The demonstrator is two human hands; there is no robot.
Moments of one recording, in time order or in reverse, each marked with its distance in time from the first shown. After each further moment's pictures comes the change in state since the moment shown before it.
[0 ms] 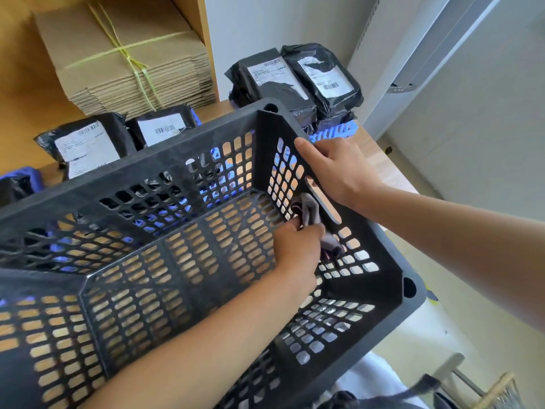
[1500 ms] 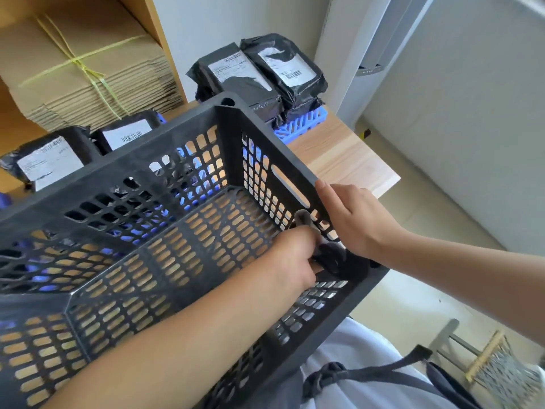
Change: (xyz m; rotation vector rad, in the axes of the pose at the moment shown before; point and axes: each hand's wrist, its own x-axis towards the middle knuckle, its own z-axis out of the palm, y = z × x) left_hand -0.015 -0.009 0.025 0.171 -0.204 -0.353; right_hand -0.104 0.028 -0.024 -0.004 -0.061 0.143
